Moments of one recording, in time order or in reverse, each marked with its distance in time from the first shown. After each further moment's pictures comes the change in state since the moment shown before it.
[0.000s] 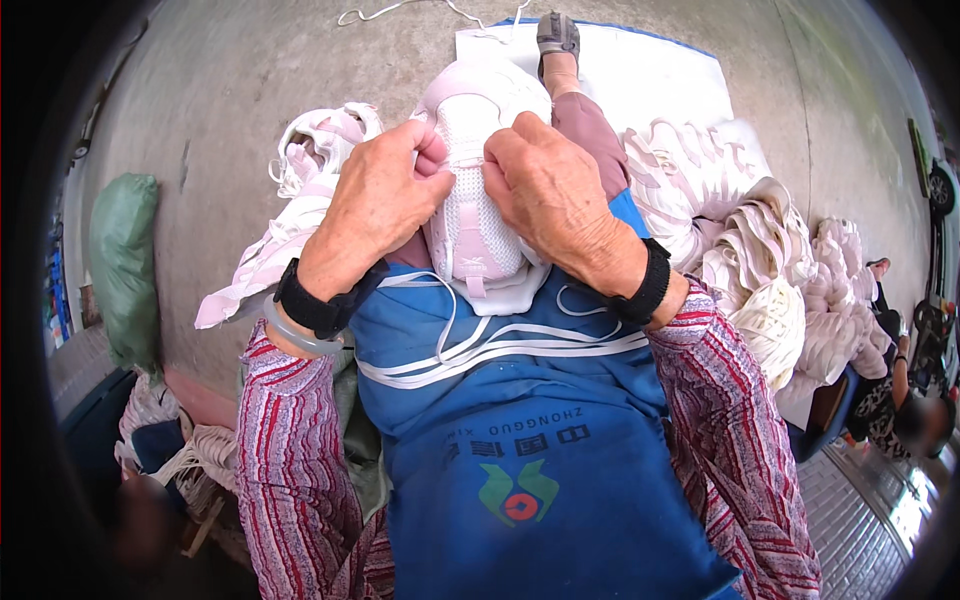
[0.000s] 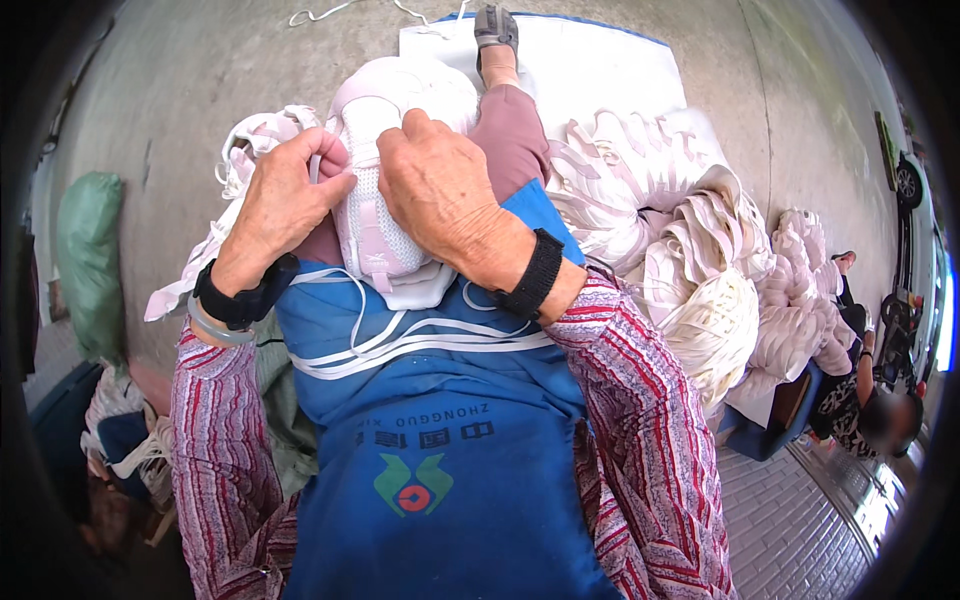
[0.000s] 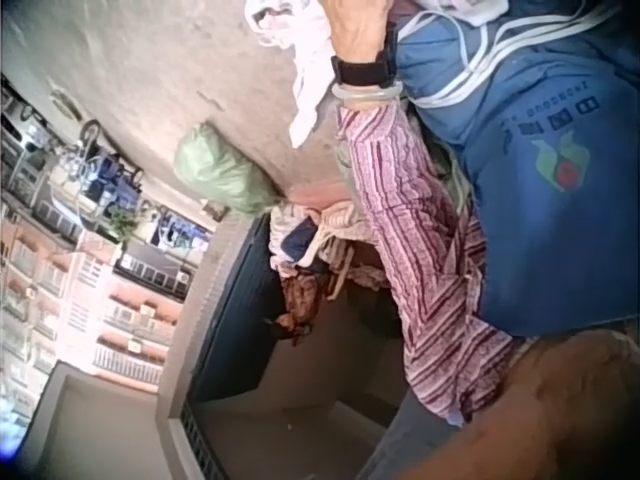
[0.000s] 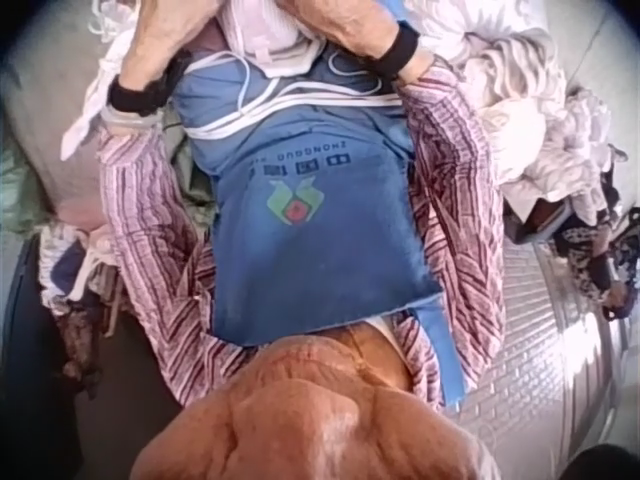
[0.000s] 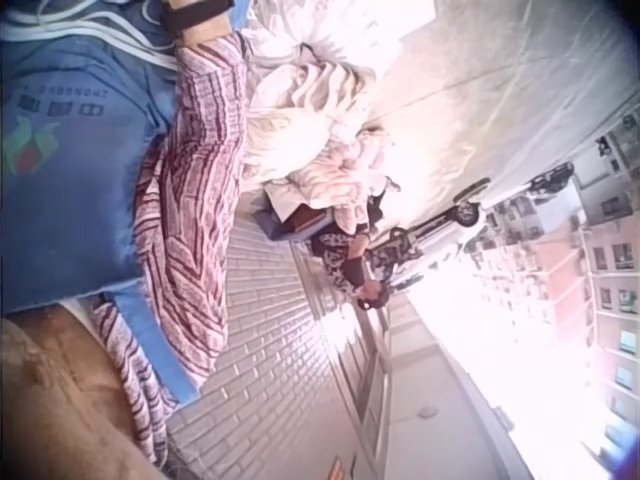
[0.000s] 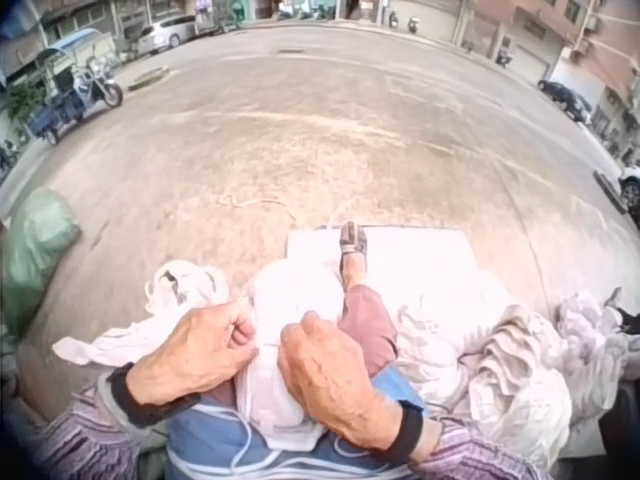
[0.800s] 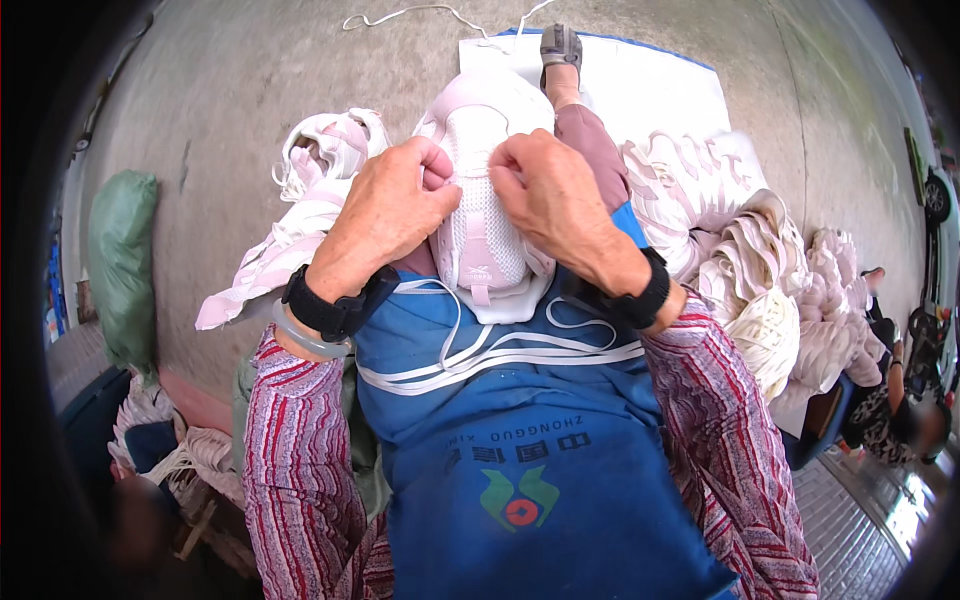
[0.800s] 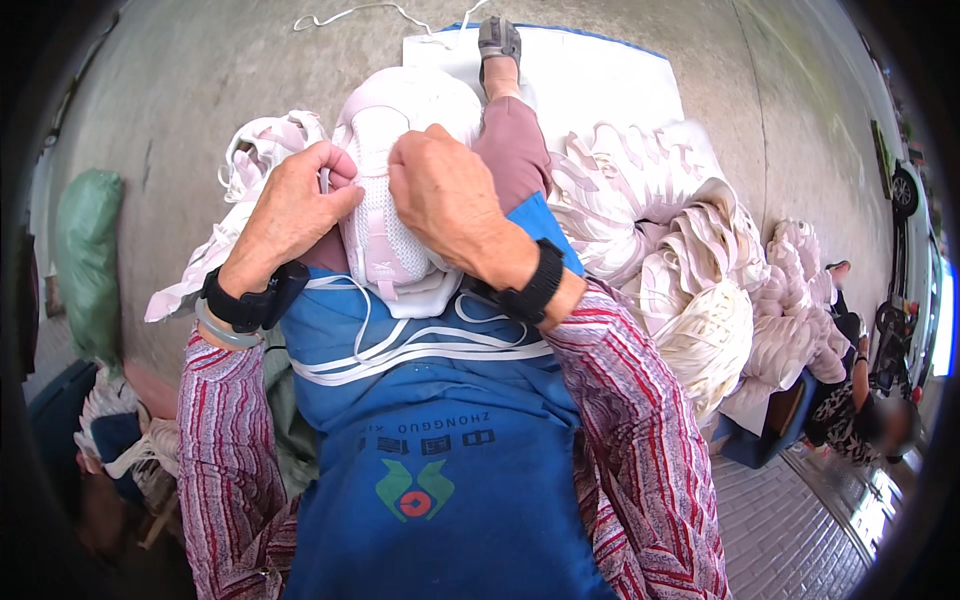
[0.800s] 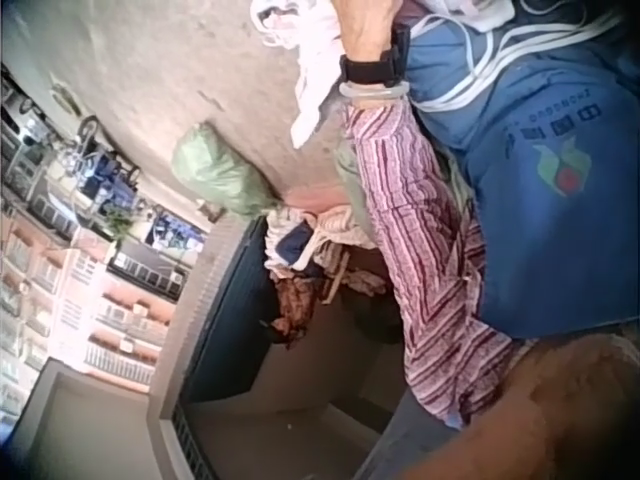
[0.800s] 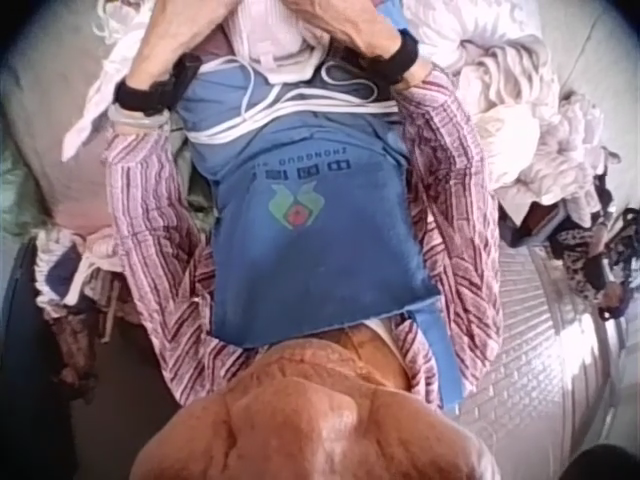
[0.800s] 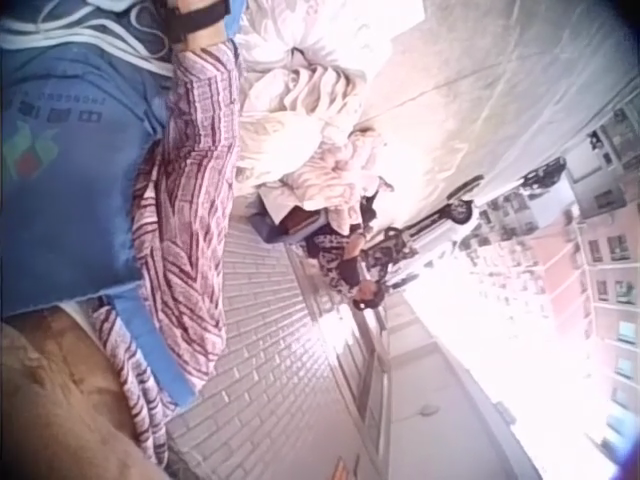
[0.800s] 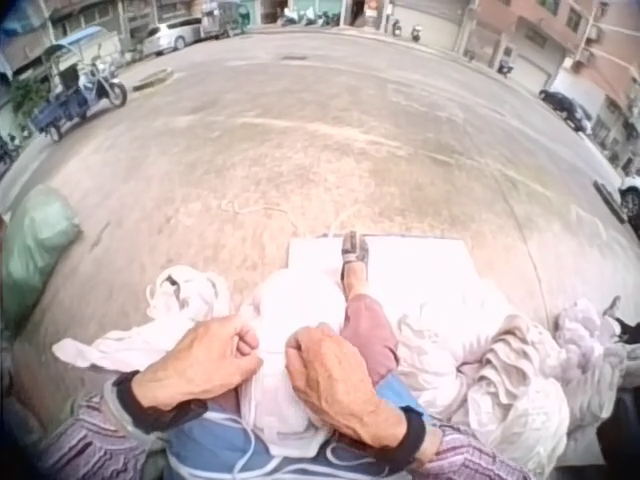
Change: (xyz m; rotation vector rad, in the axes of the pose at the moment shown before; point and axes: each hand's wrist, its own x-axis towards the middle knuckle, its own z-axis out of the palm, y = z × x) left_hand -0.002 -0.003 0.000 -0.059 -0.076 -0.120; right_hand 0.002 0.003 0.004 0.159 -0.044 0.202
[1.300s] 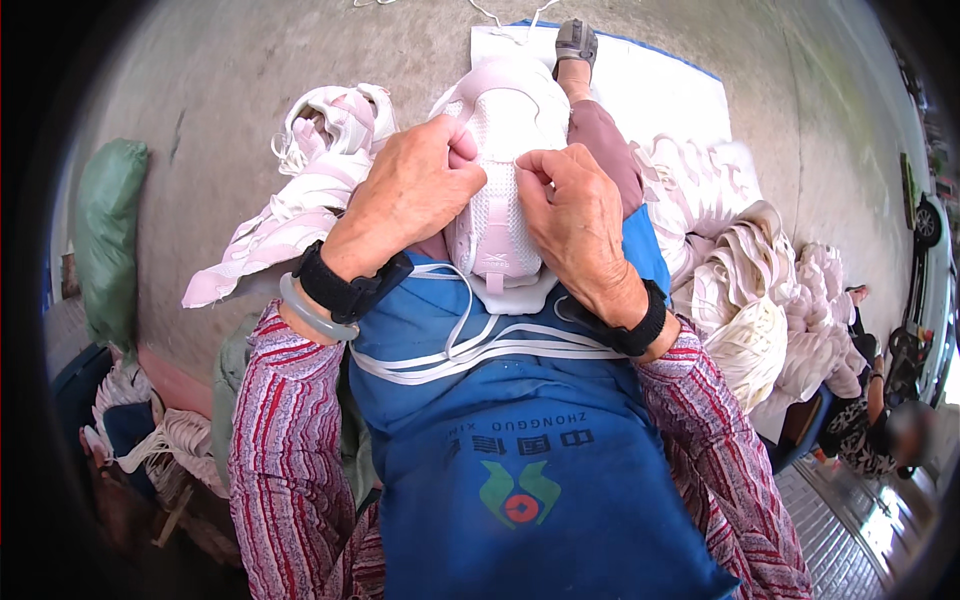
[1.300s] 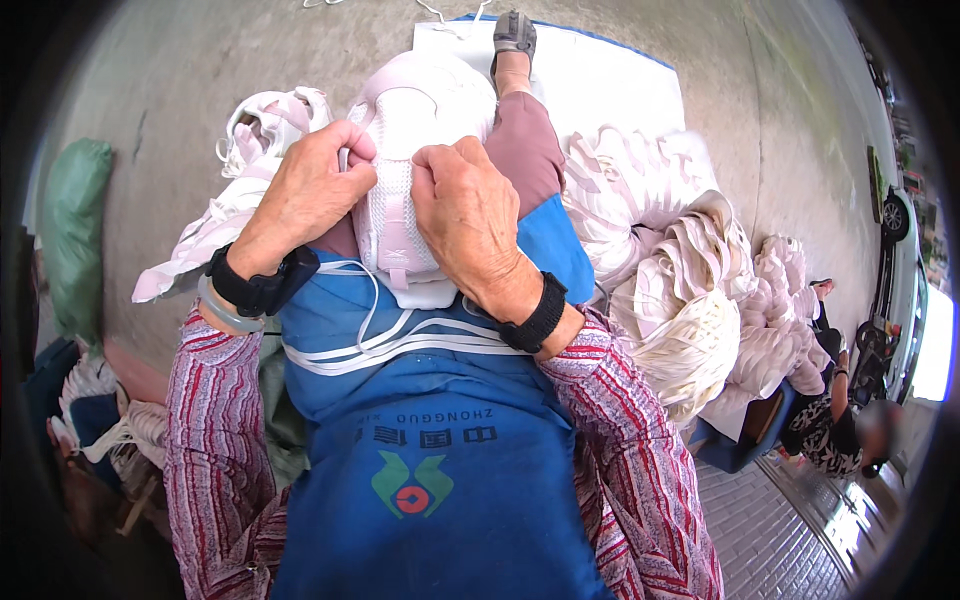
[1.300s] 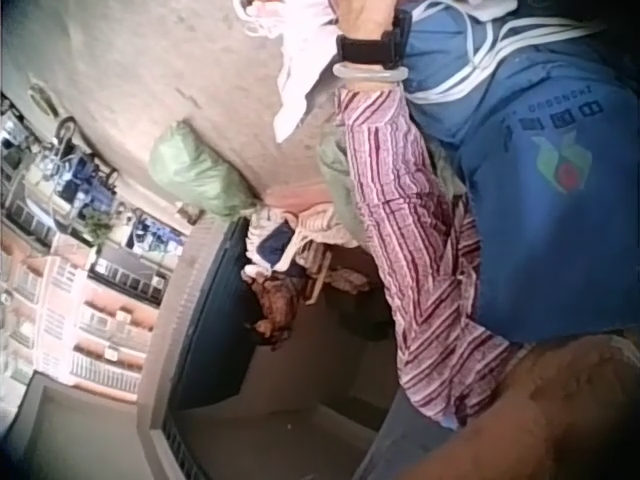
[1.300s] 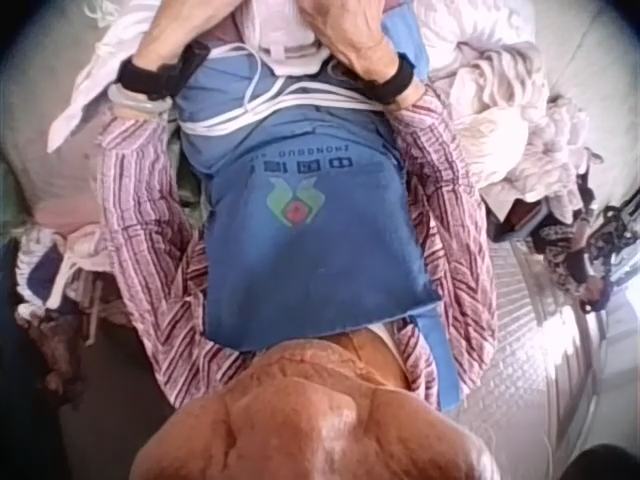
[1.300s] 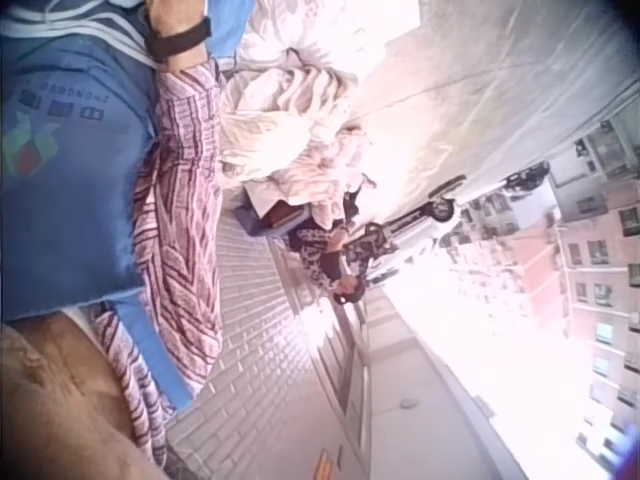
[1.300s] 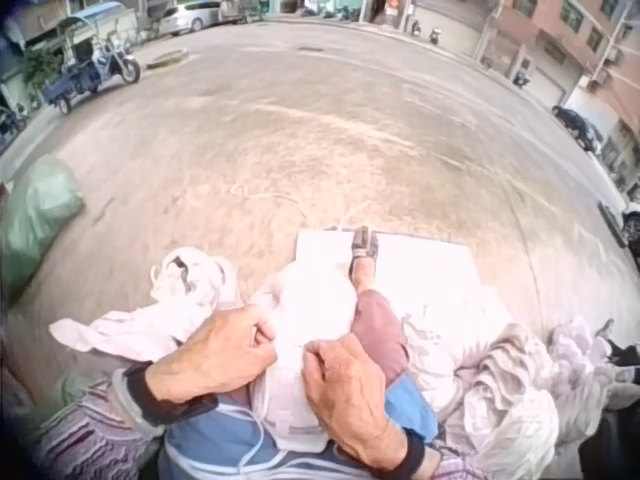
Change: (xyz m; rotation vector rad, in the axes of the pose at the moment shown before) left_hand -0.001 -0.006 0.003 -0.043 0.018 0.005; right_hand -0.022 -0.019 0.007 -0.015 0.124 0.119
